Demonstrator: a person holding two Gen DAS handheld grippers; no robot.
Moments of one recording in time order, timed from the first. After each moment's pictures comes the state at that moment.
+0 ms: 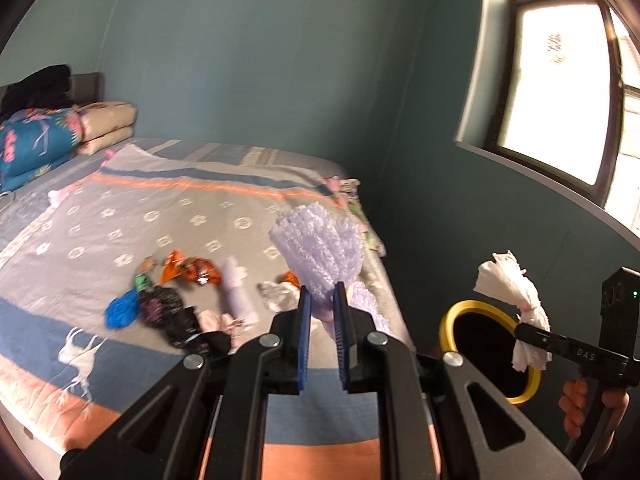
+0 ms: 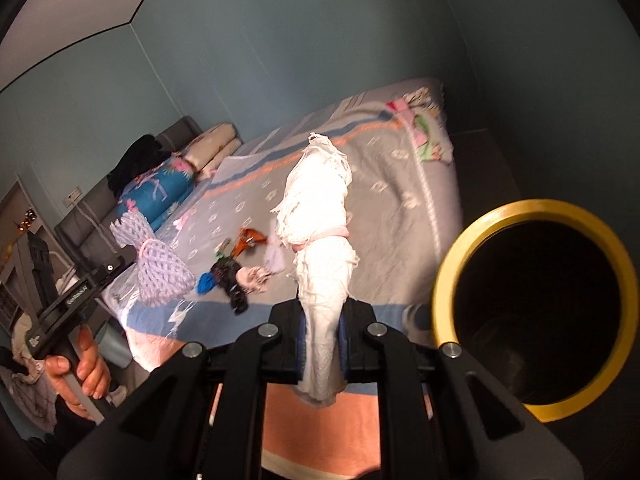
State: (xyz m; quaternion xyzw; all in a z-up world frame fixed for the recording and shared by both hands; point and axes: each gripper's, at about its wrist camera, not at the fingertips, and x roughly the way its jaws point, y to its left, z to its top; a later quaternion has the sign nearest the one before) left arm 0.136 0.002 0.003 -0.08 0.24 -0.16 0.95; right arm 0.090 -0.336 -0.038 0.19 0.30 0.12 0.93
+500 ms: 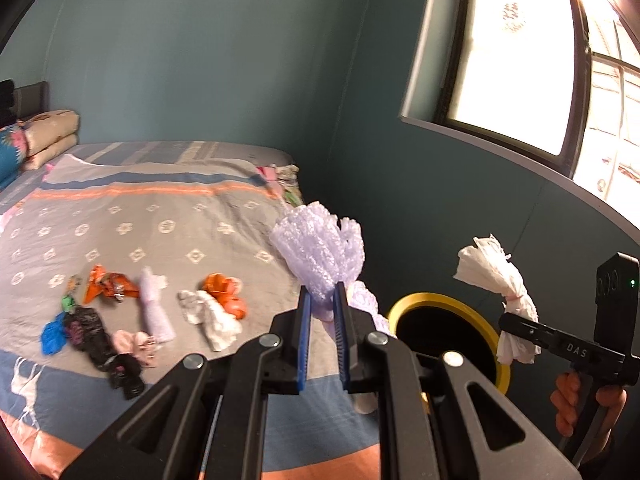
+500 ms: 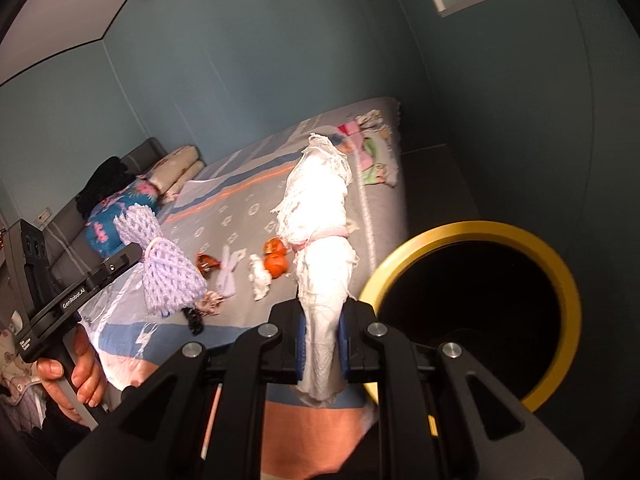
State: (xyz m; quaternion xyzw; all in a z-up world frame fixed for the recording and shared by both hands) left arm 0.173 -0.092 -0.001 -0.05 0.26 -0.25 0.93; right arm 0.067 -0.394 -0.026 0.20 0.29 0.05 0.94
